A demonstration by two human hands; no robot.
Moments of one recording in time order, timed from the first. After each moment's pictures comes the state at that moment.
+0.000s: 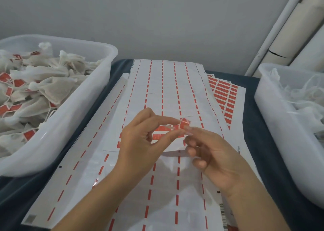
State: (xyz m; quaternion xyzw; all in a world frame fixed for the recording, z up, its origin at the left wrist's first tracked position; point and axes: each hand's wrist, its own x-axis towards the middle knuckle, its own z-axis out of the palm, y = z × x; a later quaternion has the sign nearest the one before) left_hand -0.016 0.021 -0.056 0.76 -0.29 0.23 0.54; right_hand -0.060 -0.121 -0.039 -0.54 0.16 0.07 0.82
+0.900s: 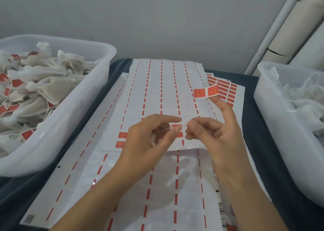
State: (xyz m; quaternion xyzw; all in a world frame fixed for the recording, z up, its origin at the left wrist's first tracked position) left_hand -0.017 0.021 -0.057 0.77 -0.27 0.06 0.57; right_hand -0.058 -0.123 -0.044 -0.72 0.04 -0.19 0.67
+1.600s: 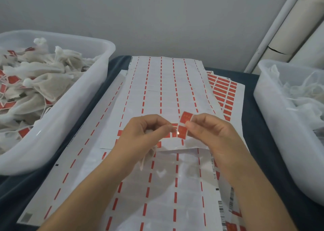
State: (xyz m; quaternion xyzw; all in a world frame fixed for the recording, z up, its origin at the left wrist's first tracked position) left_hand -0.007 0.023 -0.050 0.74 -0.11 -0.12 0.65; right_hand -0.059 -0.133 -0.038 -0.75 0.06 -0.05 0.65
